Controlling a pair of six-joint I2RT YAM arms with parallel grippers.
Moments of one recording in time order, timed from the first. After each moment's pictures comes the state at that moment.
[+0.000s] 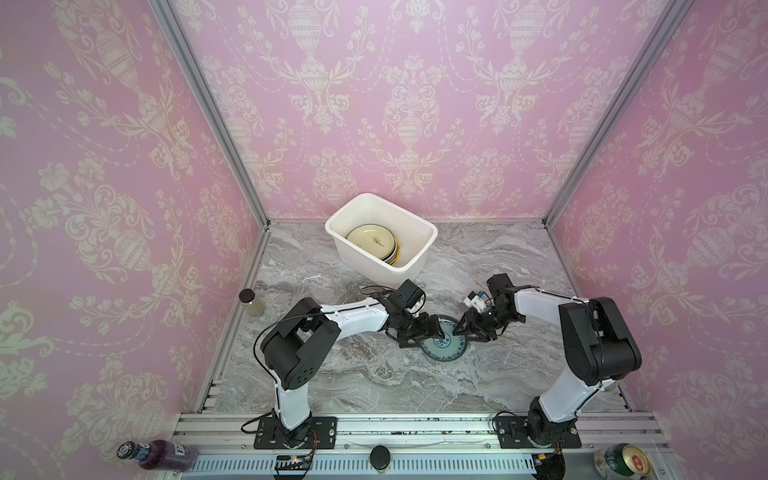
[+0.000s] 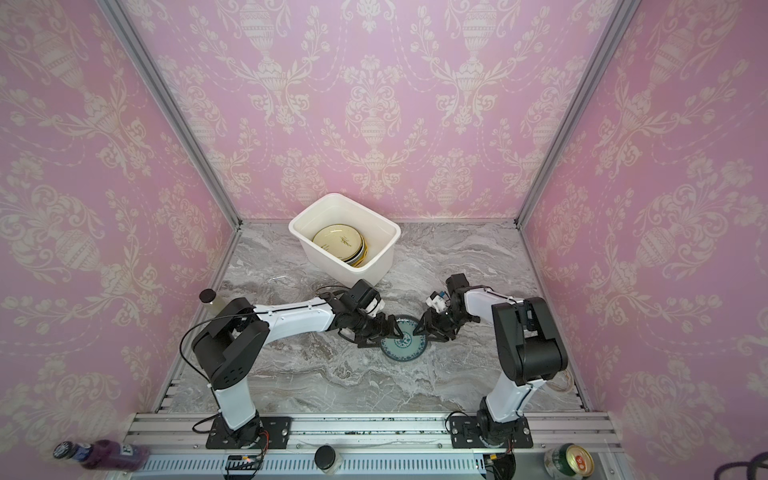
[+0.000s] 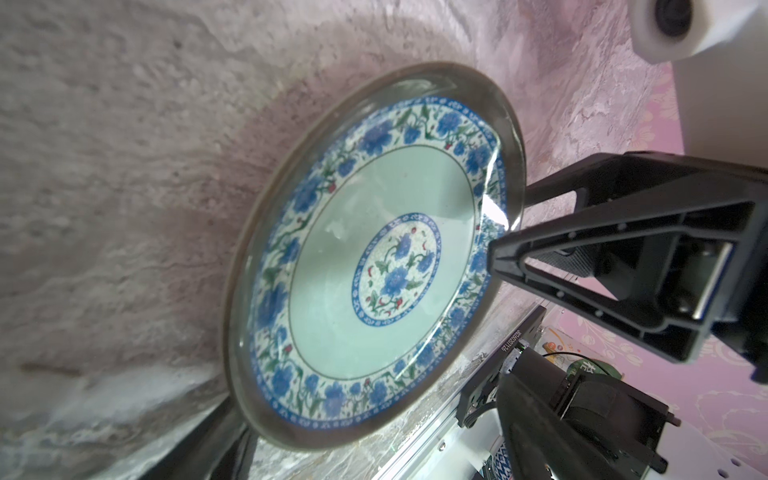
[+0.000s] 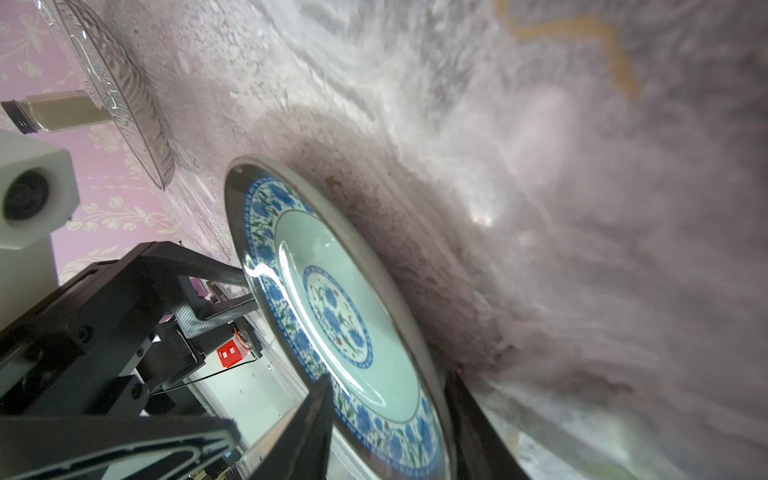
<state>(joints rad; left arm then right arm) -0.78 1.84 1.09 -0.31 0.54 -0.93 0.15 1.70 0.85 -0.63 -0.74 0.29</state>
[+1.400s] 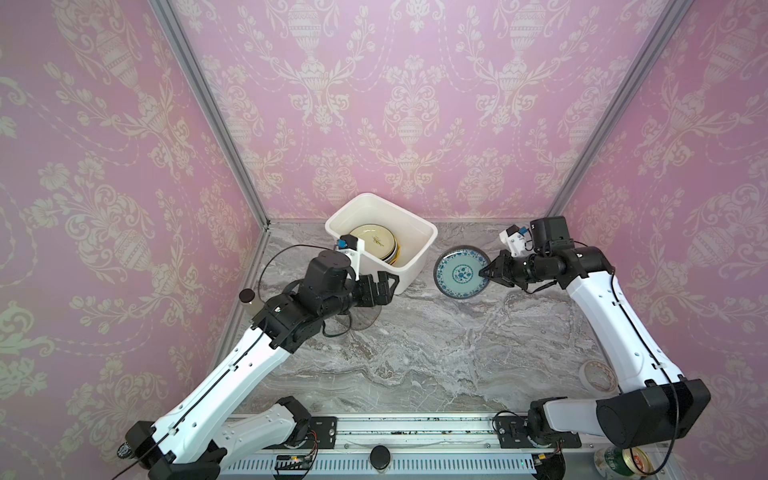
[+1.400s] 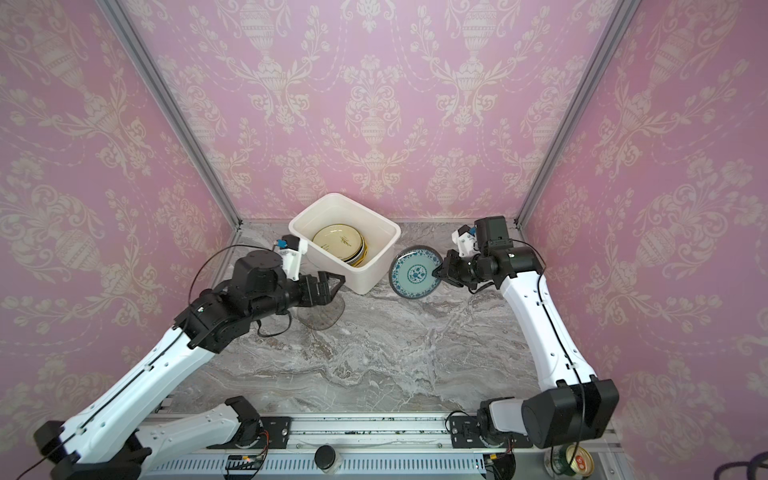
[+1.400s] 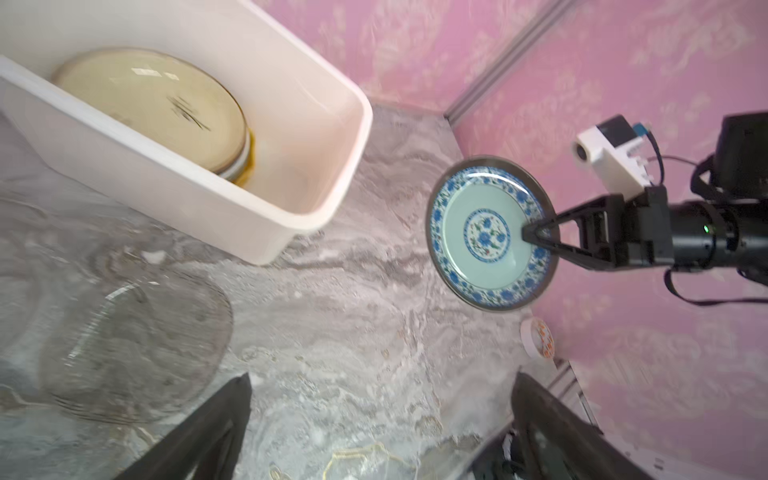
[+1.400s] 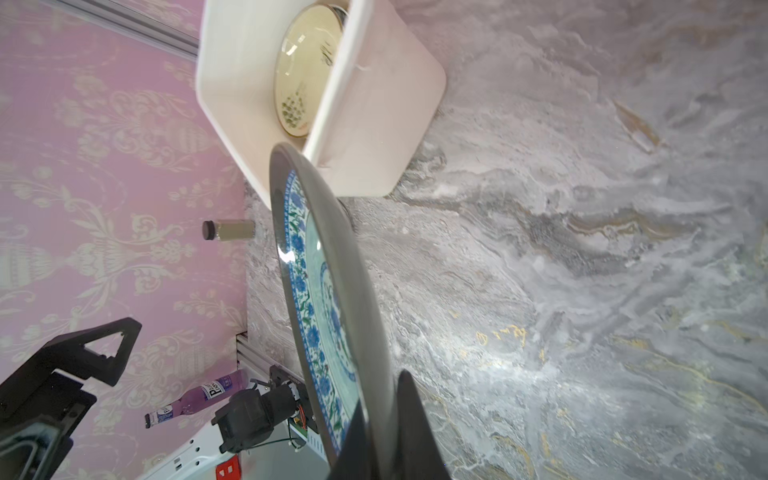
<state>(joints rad) -0.60 1.02 1.24 -0.71 0.04 -0.59 0.13 1.34 1.47 -1.03 -0.54 0.47</state>
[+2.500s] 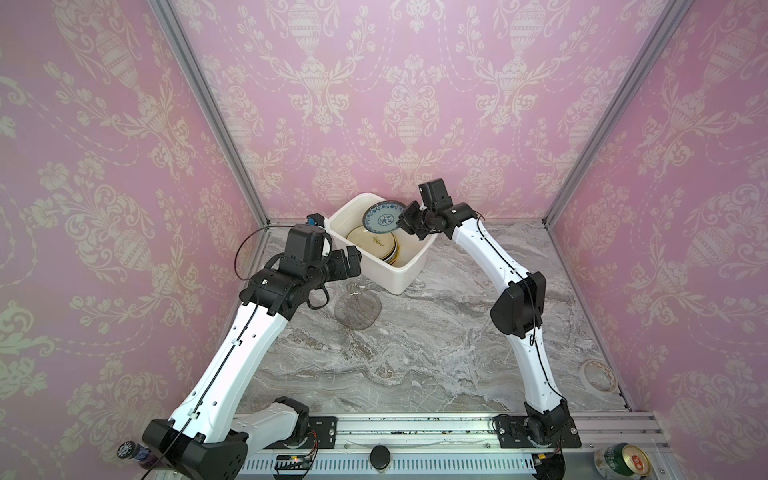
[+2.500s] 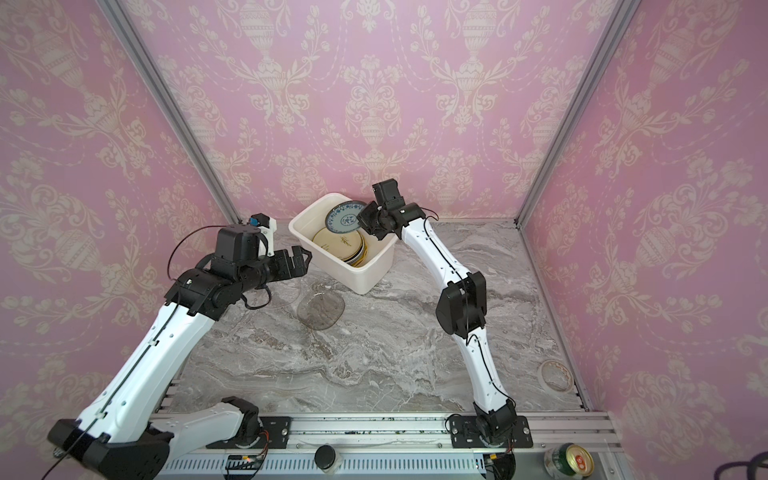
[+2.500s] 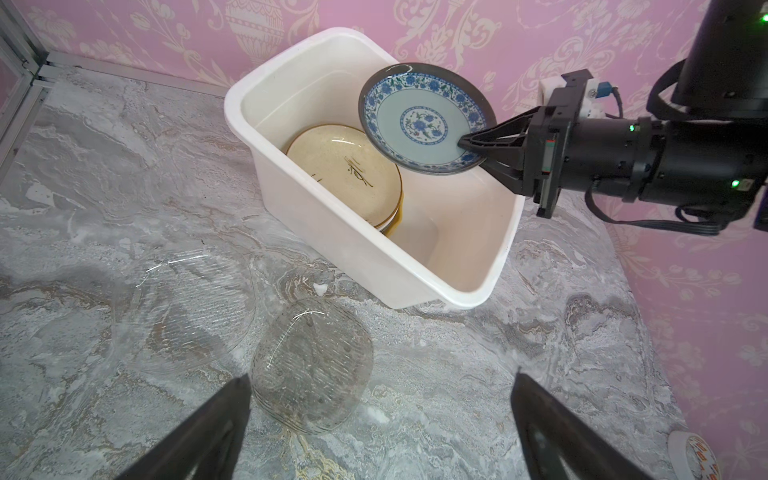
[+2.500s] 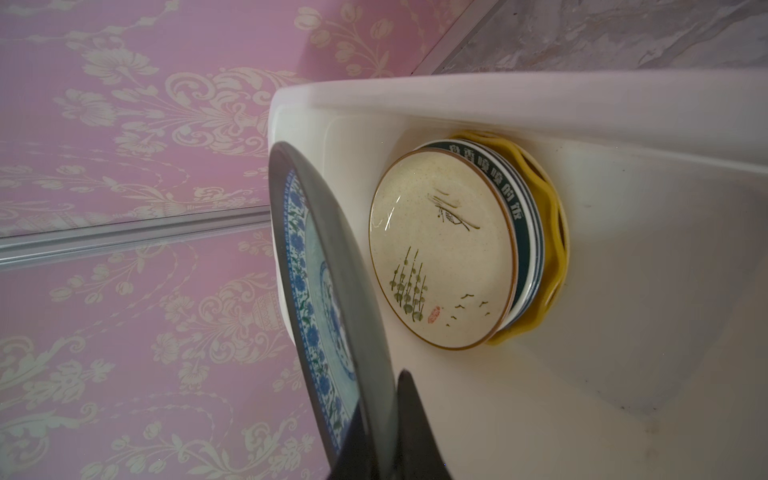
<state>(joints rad) -0.35 1.18 1.37 -0.83 -0.01 -0.45 0.46 2.36 2.43 -0.75 -0.25 1.22</state>
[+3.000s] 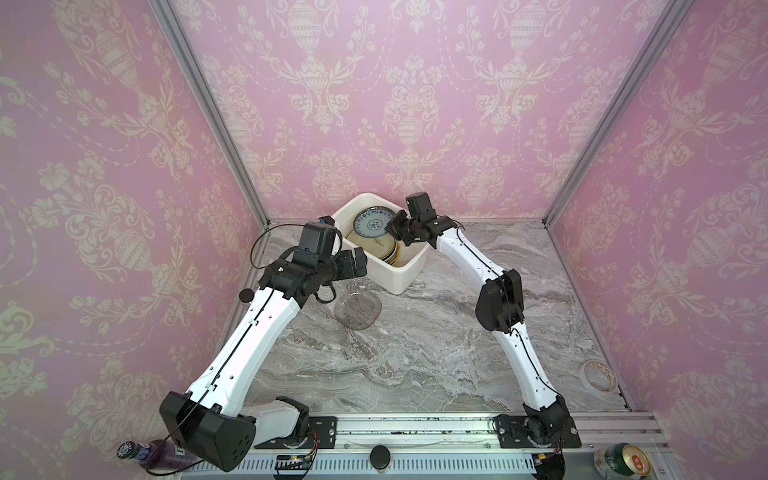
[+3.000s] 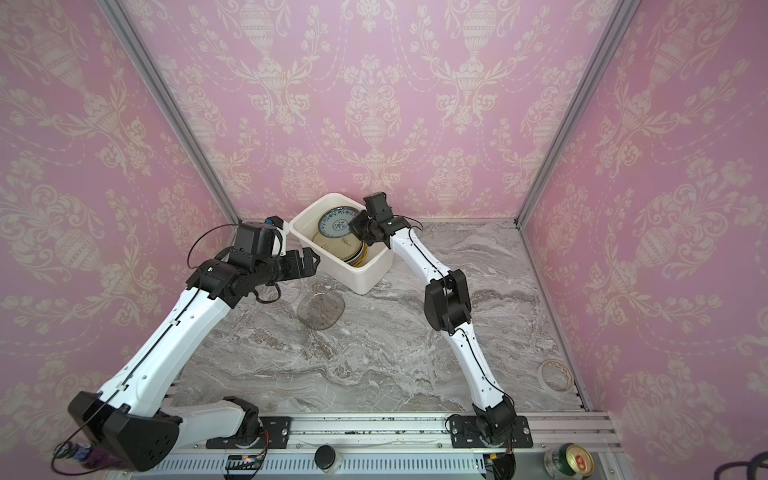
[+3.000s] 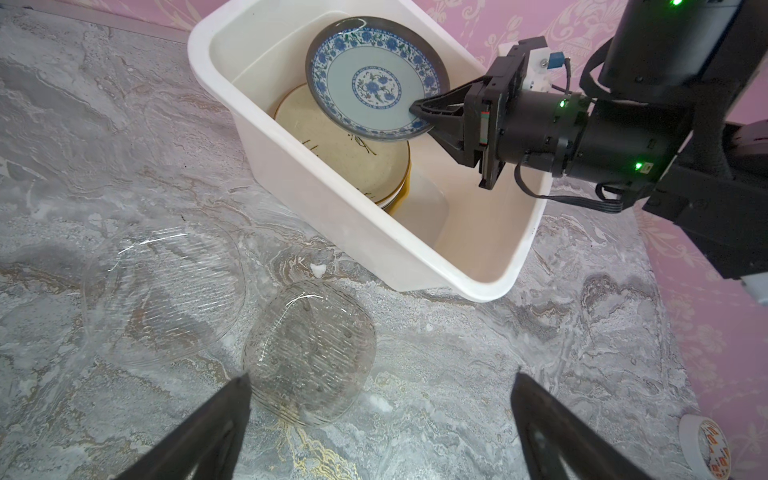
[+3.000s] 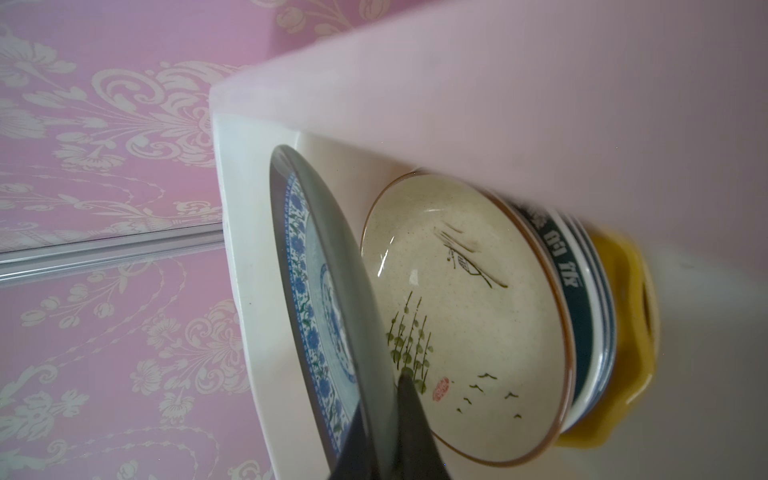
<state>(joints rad) -0.35 1.27 1.37 -0.83 0.03 -0.45 0.49 2.53 2.48 -0.55 -0.26 1.25</state>
